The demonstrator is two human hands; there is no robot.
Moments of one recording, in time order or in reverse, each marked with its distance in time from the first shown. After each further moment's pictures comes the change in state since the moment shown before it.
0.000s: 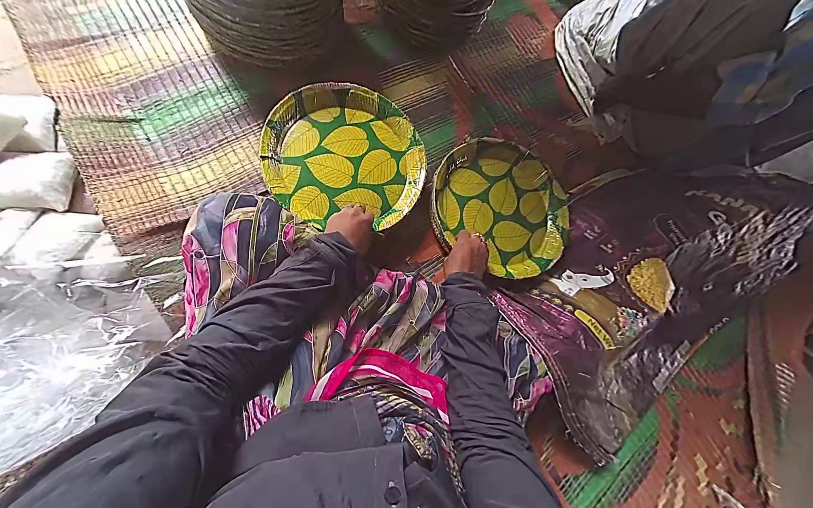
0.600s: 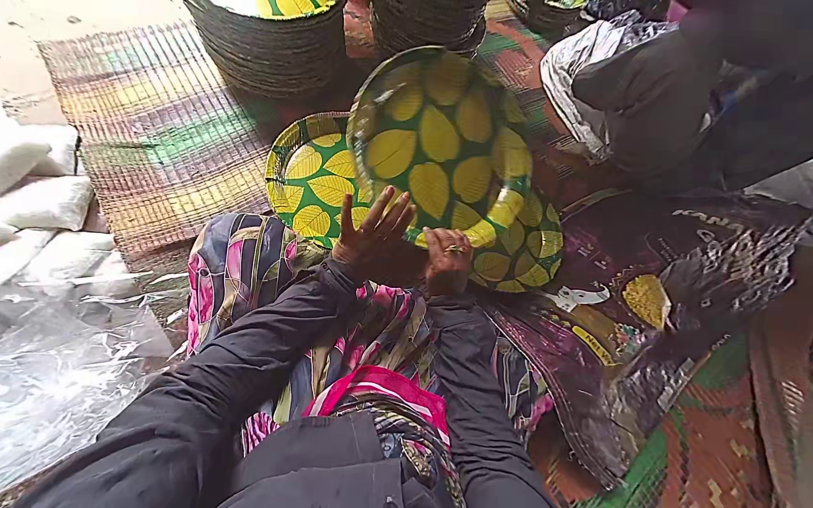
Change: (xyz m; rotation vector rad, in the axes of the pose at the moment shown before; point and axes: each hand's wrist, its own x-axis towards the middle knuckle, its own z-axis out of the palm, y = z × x) left_hand -0.013 0.008 0.020 0.273 1.205 0.515; right_hand -0.010 -0.014 0.022 0.262 0.955 -0.783
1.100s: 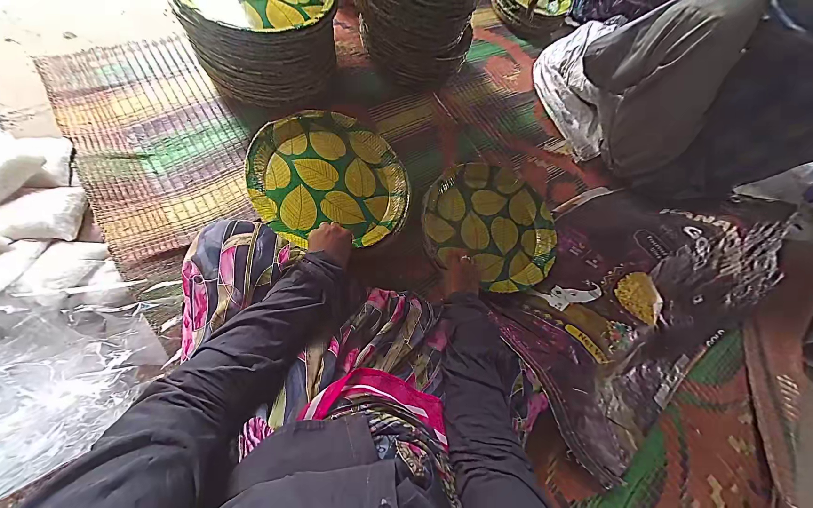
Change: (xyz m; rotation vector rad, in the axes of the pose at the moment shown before) left_hand 0.031 -0.020 -0.012 -0.004 -1.245 -0.686; right_hand 0.001 0.040 -0.014 -0.130 -0.998 0.760
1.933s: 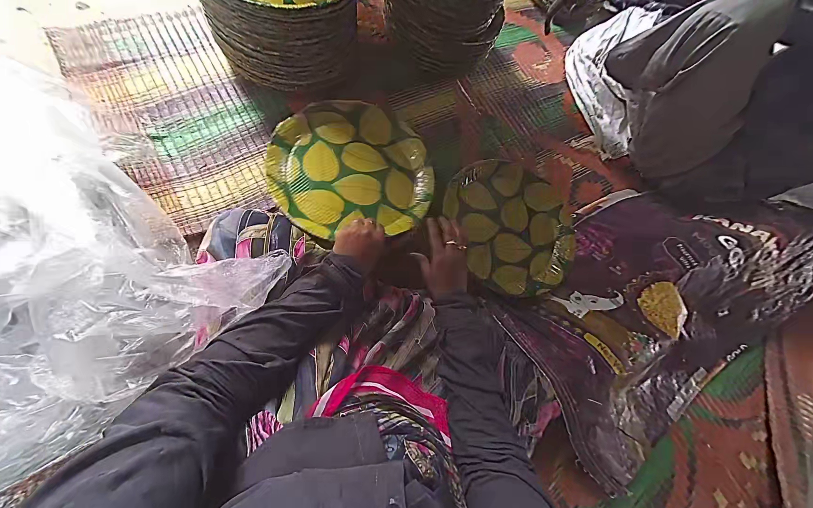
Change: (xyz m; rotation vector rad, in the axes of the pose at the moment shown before) left_hand -0.011 0.003 0.022 -0.032 0.338 0.314; right_hand -0.011 -0.041 0.019 0.108 0.437 -0.568
